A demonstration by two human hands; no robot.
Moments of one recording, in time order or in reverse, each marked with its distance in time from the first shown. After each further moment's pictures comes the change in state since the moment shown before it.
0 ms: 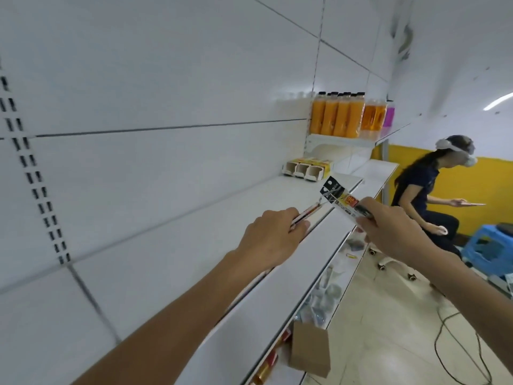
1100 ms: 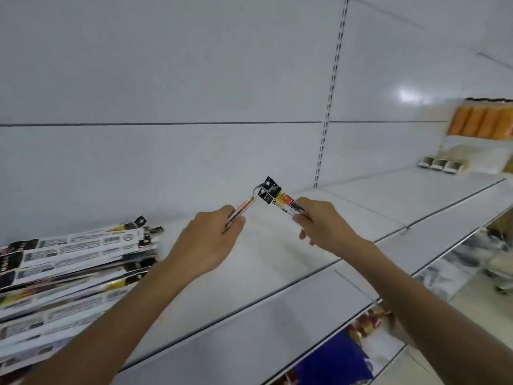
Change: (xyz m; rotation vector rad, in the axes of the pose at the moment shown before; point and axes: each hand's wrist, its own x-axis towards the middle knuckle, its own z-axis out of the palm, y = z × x) left_hand -0.544 -0.134 -0.287 0.131 0.393 -0.416; right_hand -0.326 -0.485 0.054 0.367 -0.302 -0.486
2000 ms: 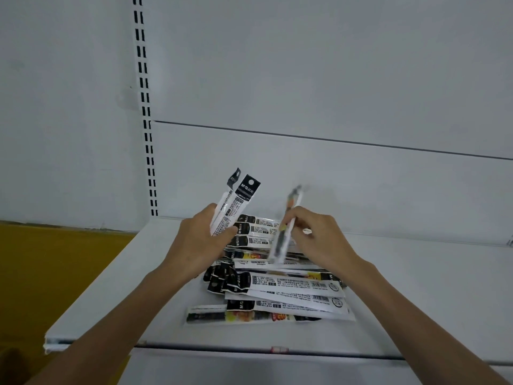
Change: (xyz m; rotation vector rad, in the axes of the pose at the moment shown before) left_hand -0.134 -0.142 -0.175 -0.051 0.455 -0.391; right_hand 0.018 -0.236 0.145 0.301 -0.106 -0.576
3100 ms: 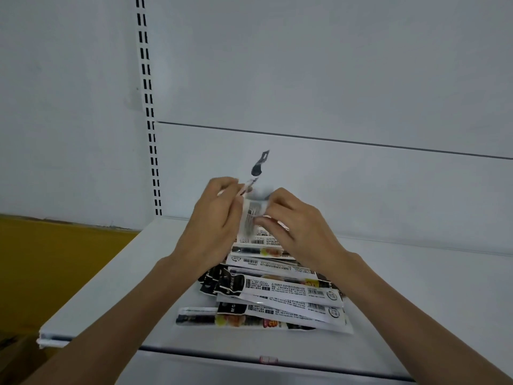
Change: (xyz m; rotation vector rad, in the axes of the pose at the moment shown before) left_hand 0.011 0.032 0.011 0.182 0.188 0.365; right_hand 0.019 -0.021 0.004 -0.142 0.158 -0.630
